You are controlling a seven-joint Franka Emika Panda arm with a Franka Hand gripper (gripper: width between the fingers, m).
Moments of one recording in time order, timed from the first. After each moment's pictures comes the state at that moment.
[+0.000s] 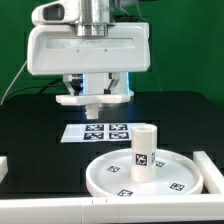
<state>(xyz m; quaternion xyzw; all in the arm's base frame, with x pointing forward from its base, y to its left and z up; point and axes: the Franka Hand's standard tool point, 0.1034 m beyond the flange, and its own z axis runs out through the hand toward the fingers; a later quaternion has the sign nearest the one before) 0.536 -0.046 0.137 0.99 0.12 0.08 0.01</state>
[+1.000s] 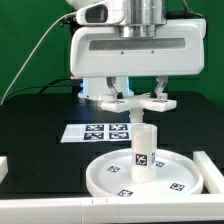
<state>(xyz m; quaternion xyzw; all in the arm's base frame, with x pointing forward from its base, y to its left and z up) 0.567 0.029 0.139 1.00 -0.01 0.01 0.00</state>
